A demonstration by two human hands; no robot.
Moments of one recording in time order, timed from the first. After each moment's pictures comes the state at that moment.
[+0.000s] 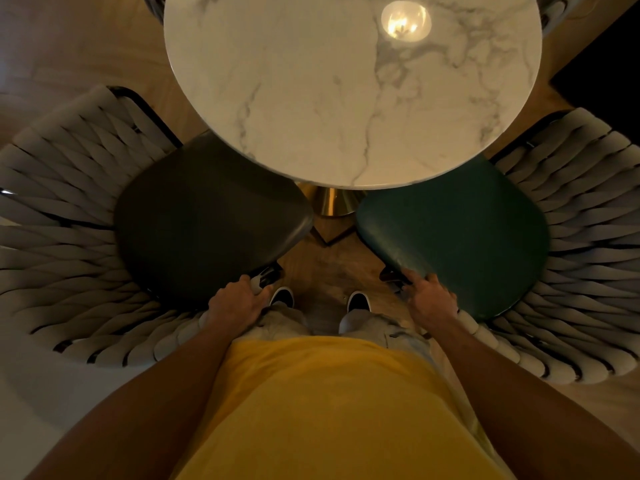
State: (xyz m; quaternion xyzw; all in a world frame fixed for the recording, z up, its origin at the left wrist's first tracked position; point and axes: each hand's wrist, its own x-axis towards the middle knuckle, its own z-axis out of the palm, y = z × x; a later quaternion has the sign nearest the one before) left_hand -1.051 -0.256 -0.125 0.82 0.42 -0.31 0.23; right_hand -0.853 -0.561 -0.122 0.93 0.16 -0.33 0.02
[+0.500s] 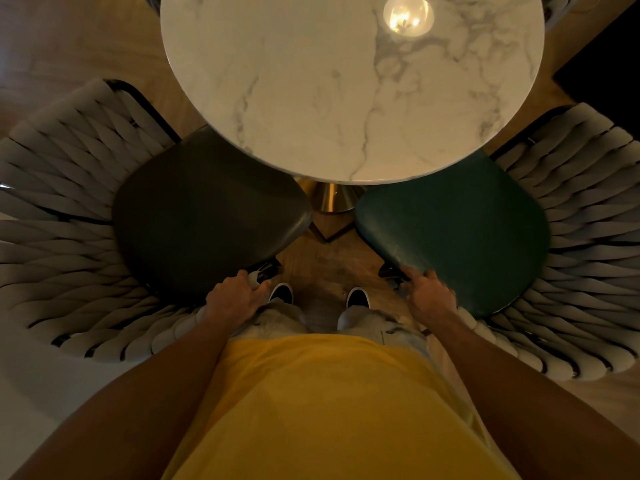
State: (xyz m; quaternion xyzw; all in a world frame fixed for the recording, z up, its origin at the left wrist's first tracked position) left_hand -1.048 -0.258 -0.123 0.82 0.42 -0.33 0.21; right_hand -0.850 -0.561 -0.121 0.92 0.16 -0.34 0.01
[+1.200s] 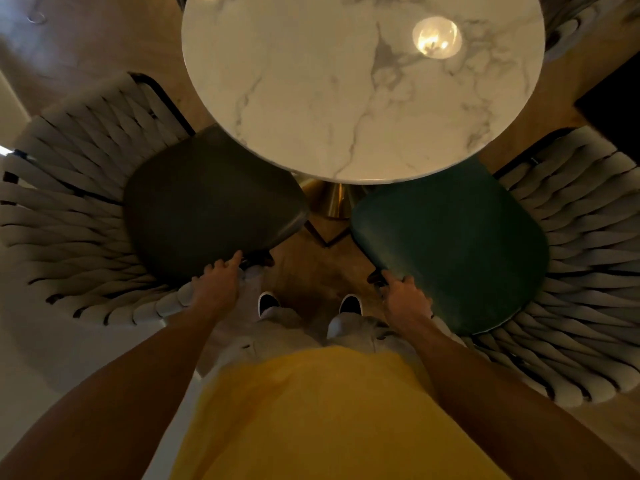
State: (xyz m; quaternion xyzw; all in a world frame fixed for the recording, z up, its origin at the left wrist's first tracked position) left_hand -1.051 -0.293 -0.104 0.85 0.39 -0.34 0.11; right_hand -0.849 -0.574 -0.113 0.91 0.21 -0.35 0.03
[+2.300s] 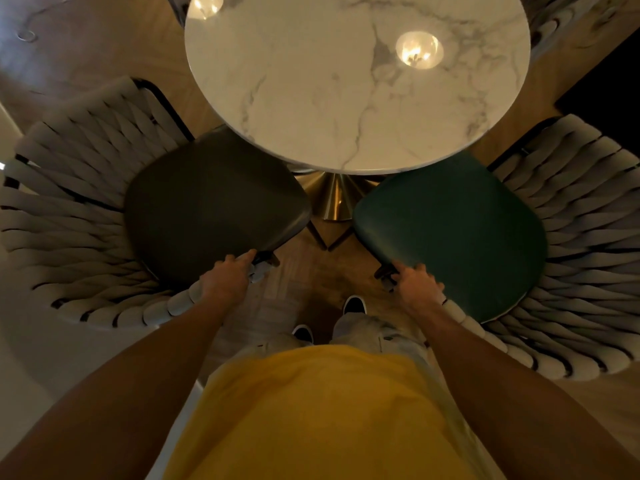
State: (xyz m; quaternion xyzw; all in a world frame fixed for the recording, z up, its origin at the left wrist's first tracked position) left_hand -1.056 -0.287 -0.092 0.87 0.35 -0.33 0.11; right_hand -0.854 -0.571 -0.121 0.92 0.18 -0.34 0.03
